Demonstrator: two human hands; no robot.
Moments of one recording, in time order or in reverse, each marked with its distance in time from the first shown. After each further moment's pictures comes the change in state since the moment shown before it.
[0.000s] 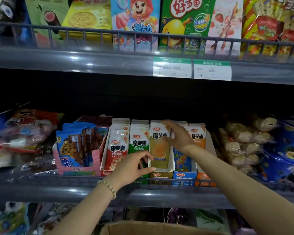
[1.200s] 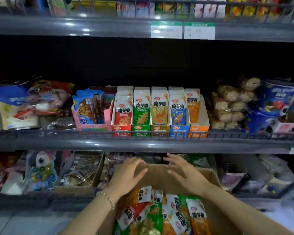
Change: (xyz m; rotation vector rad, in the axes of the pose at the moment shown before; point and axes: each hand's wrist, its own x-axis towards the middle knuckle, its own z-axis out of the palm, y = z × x) left_hand -0.156 -0.011 0.077 0.158 0.025 -0.067; right_hand -0.248 -0.007 0.051 0.115 -0.343 0.032
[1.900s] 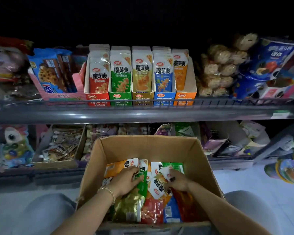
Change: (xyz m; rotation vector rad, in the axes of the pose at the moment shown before) left_hand -0.033 -0.017 0.130 -0.081 -0.562 -0.217; right_hand -0.051 0.115 0.120 0.235 -0.361 0.767
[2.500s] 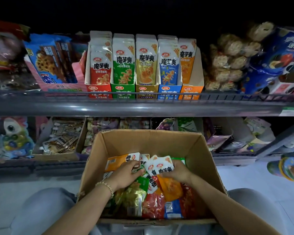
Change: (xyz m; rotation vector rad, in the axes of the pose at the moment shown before) left_hand 0.000 -0.006 -0.005 -0.176 0.001 -0.030; right_hand -0.017 -0.024 -0.009 0.346 0.008 -0.167
